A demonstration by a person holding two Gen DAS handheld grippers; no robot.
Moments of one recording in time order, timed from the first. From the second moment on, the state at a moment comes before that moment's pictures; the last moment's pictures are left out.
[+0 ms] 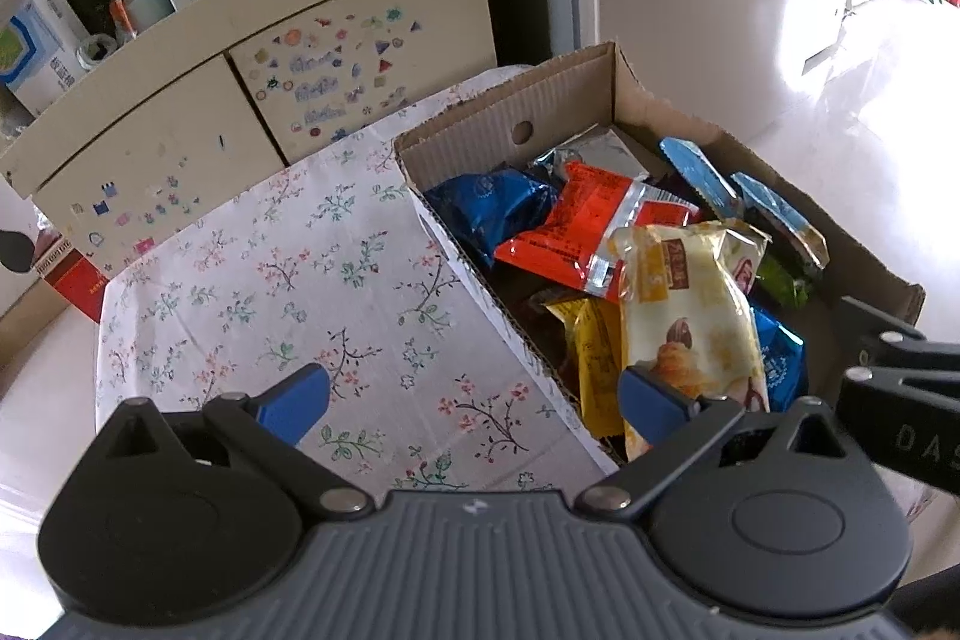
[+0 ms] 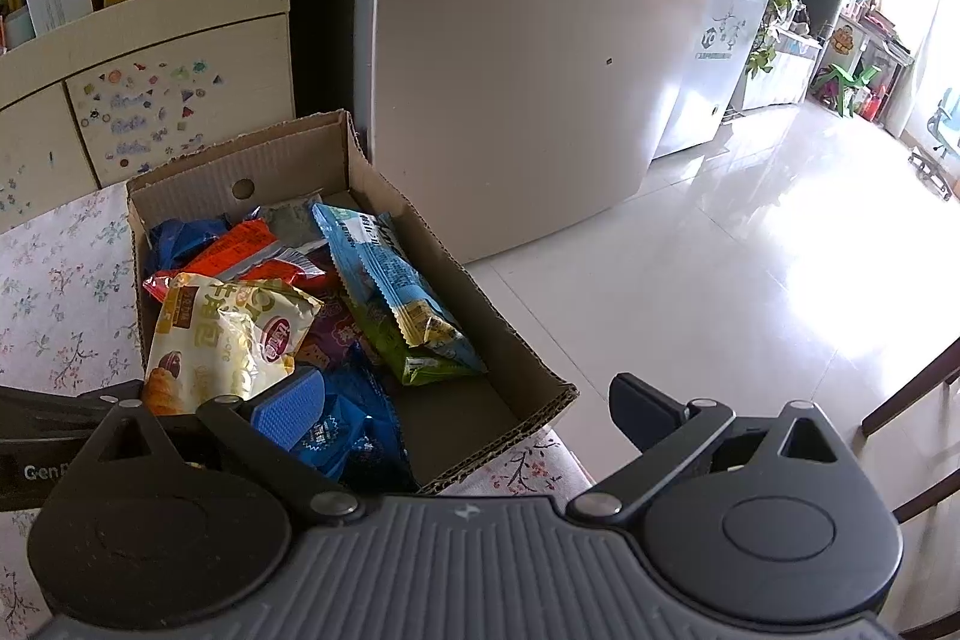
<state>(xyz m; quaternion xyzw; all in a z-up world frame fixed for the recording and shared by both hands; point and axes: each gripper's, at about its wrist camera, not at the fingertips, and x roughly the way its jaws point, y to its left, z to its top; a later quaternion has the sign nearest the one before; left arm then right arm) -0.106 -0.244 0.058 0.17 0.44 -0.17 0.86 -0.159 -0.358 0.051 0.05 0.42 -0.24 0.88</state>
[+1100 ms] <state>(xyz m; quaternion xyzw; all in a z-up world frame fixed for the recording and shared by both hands) -0.101 -0.186 0.056 0.19 0.46 -0.14 0.86 -0.145 -0.304 0.048 0.00 0.43 -0.18 0.89</state>
